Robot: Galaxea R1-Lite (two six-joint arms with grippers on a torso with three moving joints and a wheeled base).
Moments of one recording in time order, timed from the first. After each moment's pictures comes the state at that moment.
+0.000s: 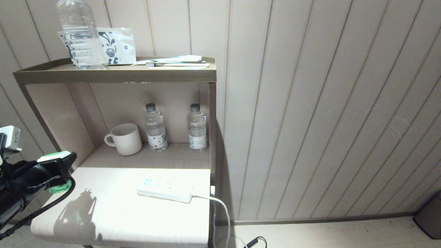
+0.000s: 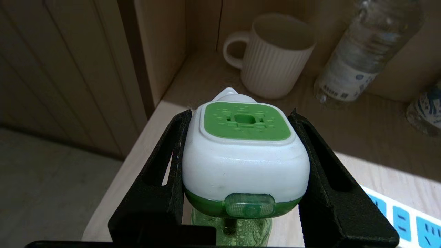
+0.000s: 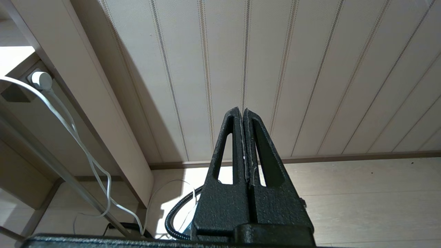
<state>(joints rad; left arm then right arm) 0.03 1.42 -0.29 -0.92 0.15 -0.16 0.00 0.00 -0.08 0.18 -0.03 0.08</state>
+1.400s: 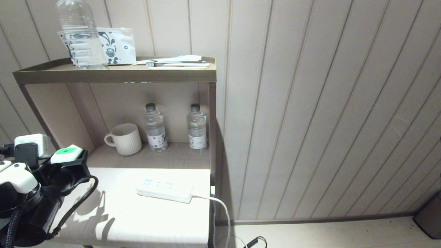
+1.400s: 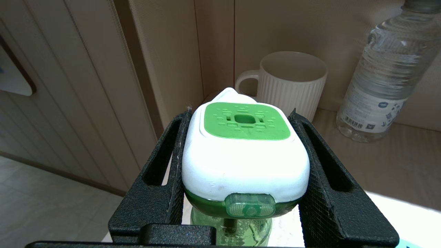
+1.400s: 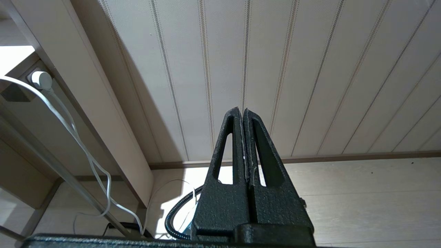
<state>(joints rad) -0.16 1.68 -0.13 -1.52 0.47 -0.01 0.00 0.00 -0.08 0.18 -0.03 0.08</state>
